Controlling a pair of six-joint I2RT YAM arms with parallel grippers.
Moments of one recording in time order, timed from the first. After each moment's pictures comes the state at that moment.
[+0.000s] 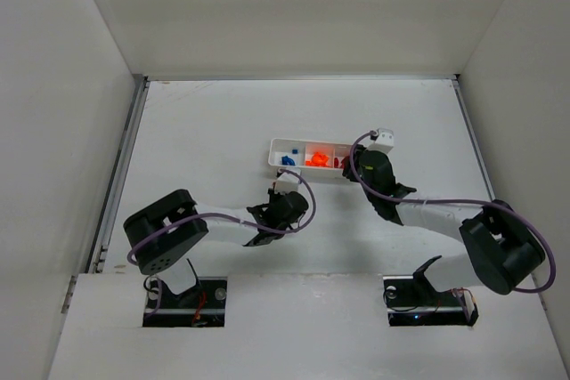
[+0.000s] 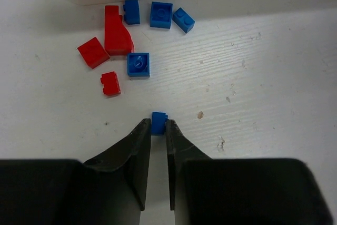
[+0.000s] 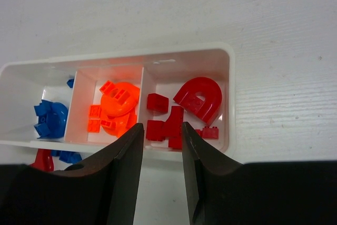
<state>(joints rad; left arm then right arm) -1.06 1.60 0.60 0.23 -0.64 -0.58 0.58 1.37 0.55 0.41 0.44 0.53</state>
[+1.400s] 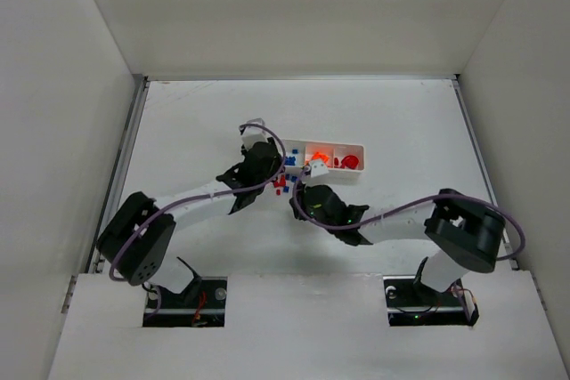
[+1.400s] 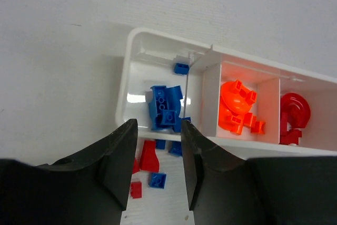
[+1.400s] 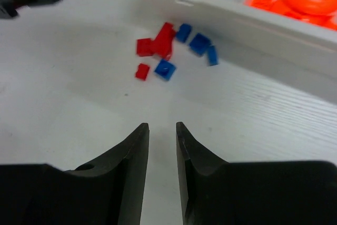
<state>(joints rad) -0.72 1.52 0.79 0.19 -0.46 -0.65 1.02 1.53 0.62 0.41 0.43 0.55</state>
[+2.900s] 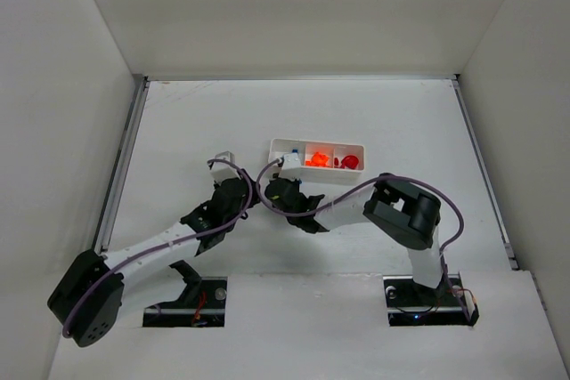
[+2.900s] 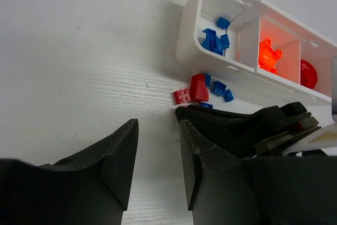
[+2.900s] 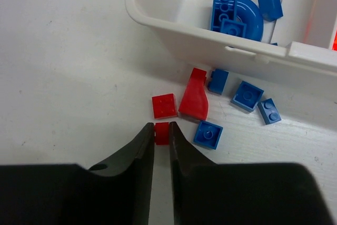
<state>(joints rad) -0.72 1.01 0.37 0.14 -0.47 -0.76 1.07 1.98 1.02 0.35 0.66 0.61</state>
